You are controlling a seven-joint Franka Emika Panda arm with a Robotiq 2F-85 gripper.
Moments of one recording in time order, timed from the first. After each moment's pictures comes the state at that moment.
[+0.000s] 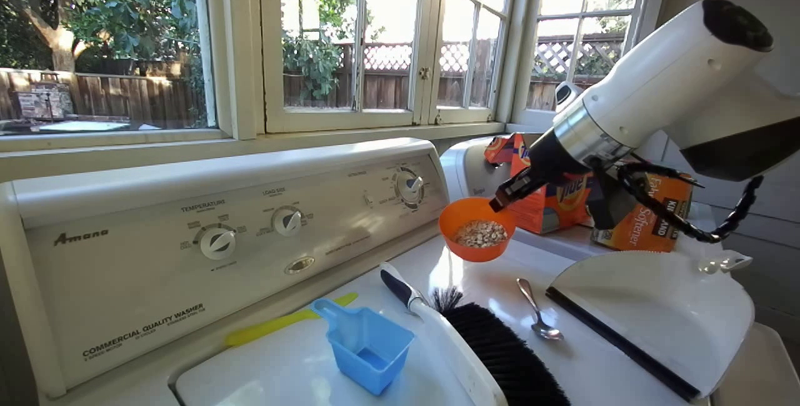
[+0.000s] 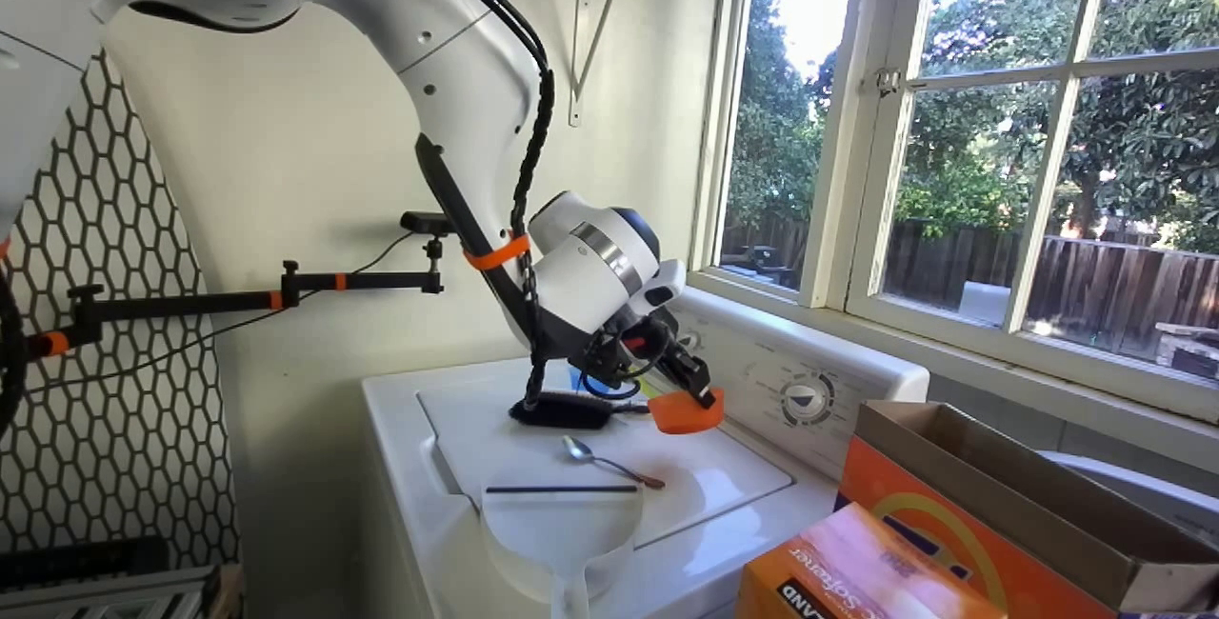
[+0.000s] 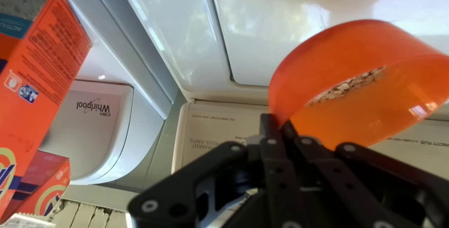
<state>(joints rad) 0.50 0.34 -0.16 -2.04 -1.41 2.87 1.48</state>
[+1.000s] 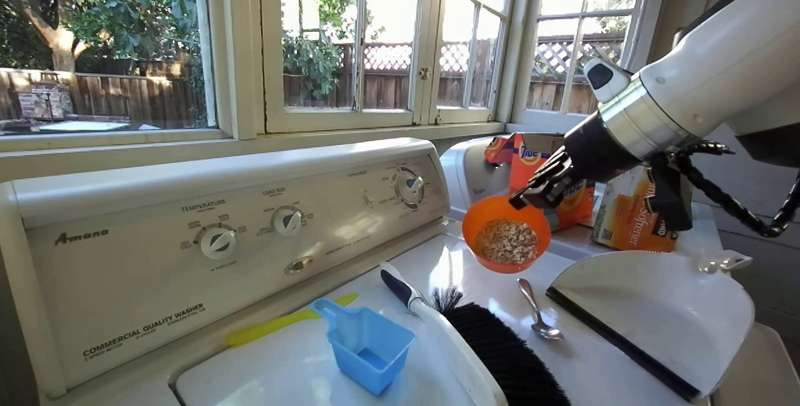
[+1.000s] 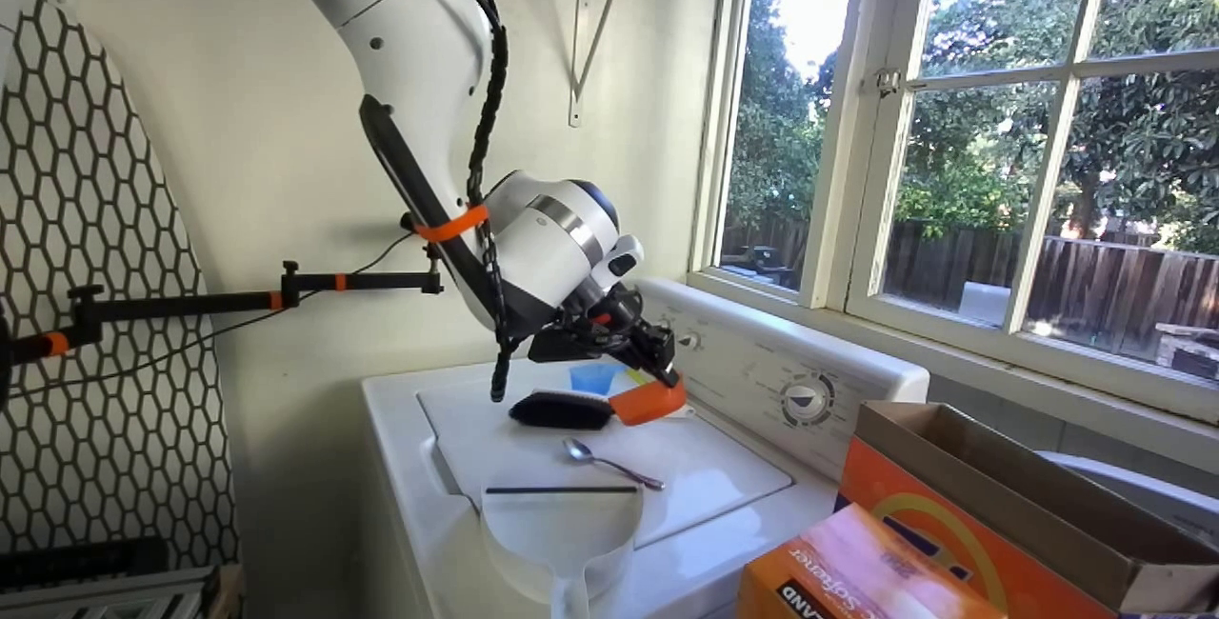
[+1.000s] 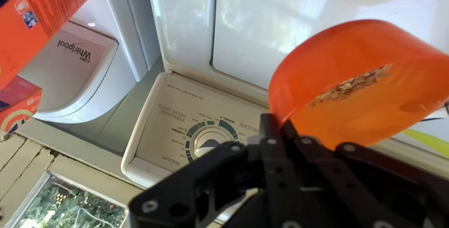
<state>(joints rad) 0.54 0.19 -0.14 -2.17 -1.52 2.85 1.30</state>
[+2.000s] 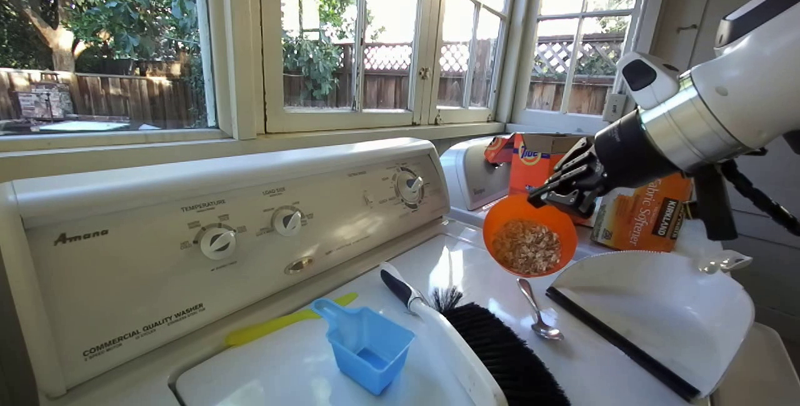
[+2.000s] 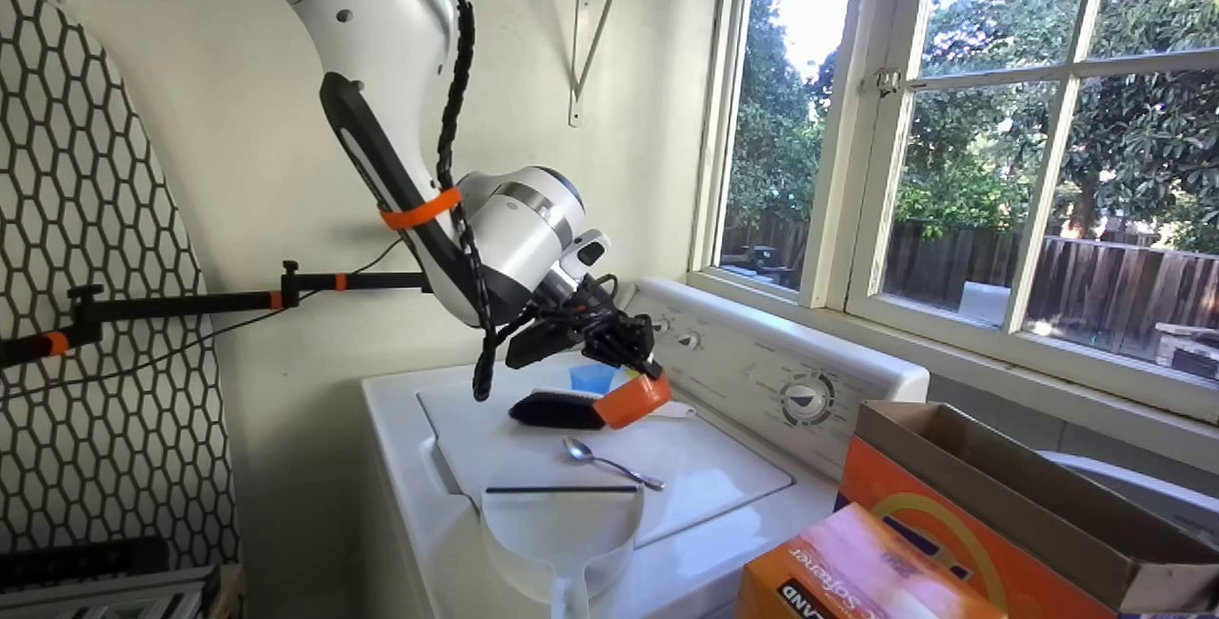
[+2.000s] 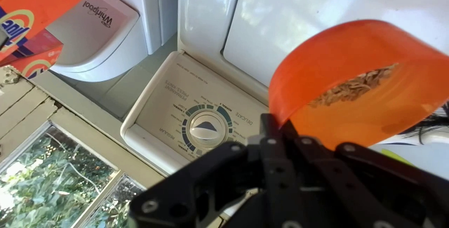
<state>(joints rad) 0.58 0.11 -0.11 -2.26 -1.69 2.74 1.29</state>
